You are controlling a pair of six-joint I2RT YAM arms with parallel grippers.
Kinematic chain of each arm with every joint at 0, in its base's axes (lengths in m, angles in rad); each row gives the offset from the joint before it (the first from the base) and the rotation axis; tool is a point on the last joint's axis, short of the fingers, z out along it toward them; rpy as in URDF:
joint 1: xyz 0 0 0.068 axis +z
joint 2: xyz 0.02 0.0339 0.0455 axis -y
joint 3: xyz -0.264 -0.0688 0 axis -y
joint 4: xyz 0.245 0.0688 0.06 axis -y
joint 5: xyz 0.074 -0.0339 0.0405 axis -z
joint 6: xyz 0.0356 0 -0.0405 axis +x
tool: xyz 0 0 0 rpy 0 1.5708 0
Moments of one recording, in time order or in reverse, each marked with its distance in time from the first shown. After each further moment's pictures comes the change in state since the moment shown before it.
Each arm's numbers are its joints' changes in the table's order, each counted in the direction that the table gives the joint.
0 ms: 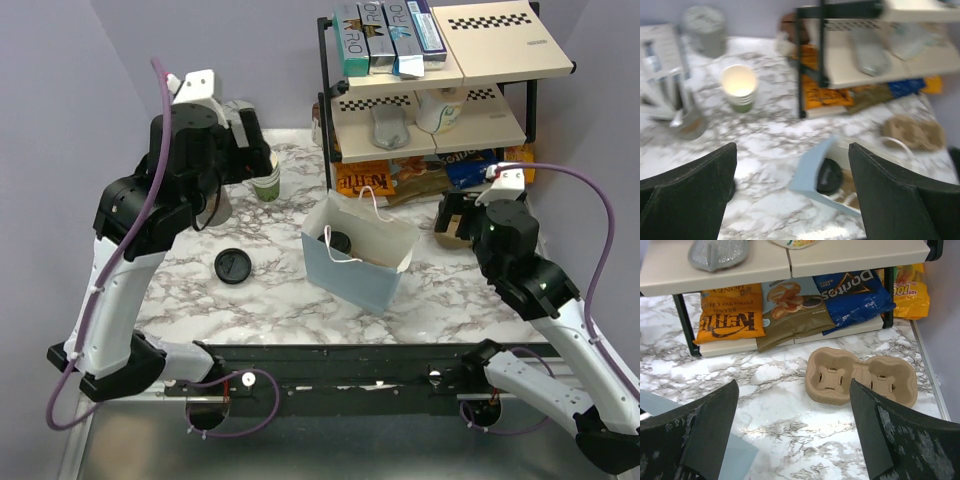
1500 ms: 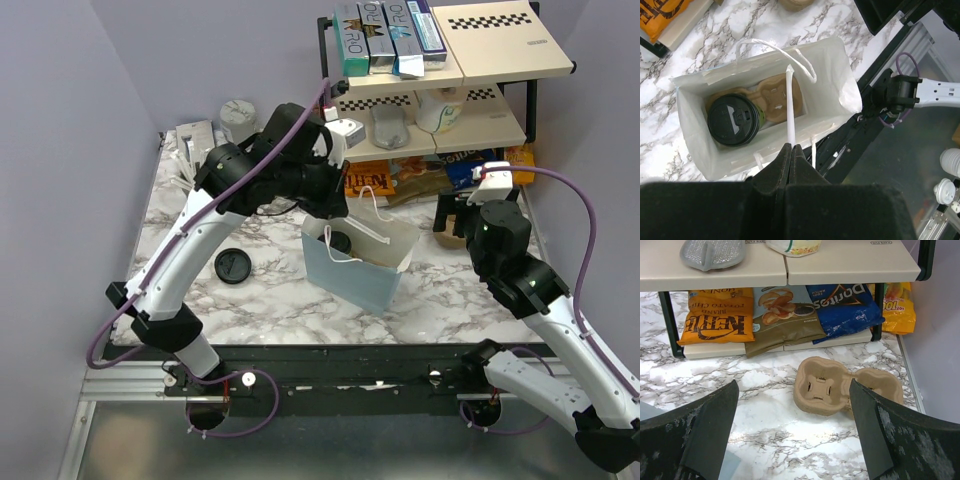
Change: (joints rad) left arm -0.093 -0.260 0.050 -0.126 0.666 0.179; right arm 0.000 -0.013 -0.042 0.092 0.014 -0.126
